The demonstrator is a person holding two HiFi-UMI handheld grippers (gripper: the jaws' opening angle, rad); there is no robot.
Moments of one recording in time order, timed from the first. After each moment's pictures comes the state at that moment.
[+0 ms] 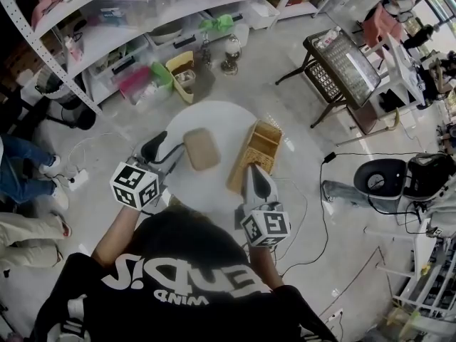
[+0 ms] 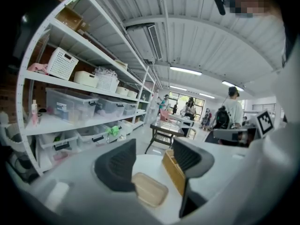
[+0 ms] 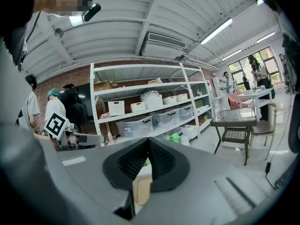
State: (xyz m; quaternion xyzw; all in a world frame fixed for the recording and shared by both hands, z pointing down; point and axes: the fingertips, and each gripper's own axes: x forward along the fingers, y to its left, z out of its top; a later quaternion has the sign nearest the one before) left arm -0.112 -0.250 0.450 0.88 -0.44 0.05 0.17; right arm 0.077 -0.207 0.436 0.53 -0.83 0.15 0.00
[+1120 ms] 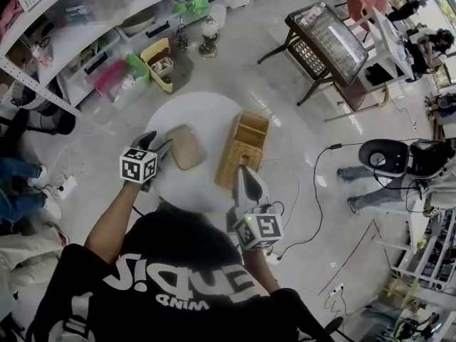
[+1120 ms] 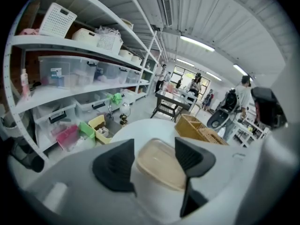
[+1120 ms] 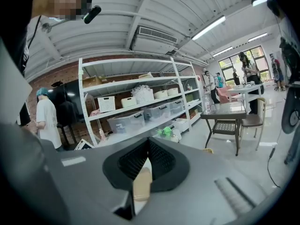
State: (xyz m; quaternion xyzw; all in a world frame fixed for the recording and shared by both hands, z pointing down) left arm -0.104 -0.327 0.640 0.85 -0.41 0.19 0.28; right arm 0.093 -0.227 0.466 0.57 -0.80 0.19 0.02
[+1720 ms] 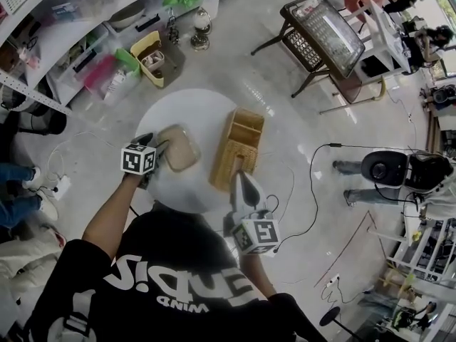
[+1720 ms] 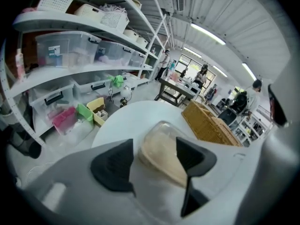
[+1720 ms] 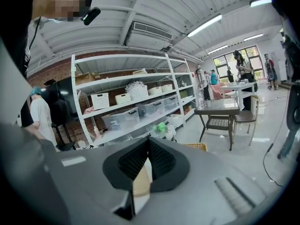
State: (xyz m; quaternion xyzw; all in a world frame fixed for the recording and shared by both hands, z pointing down) left arm -0.095 -0.346 0.717 0.82 -0.39 0.24 0.35; right arm 0.107 -0.234 0.486 0.59 -0.78 0.21 0.03
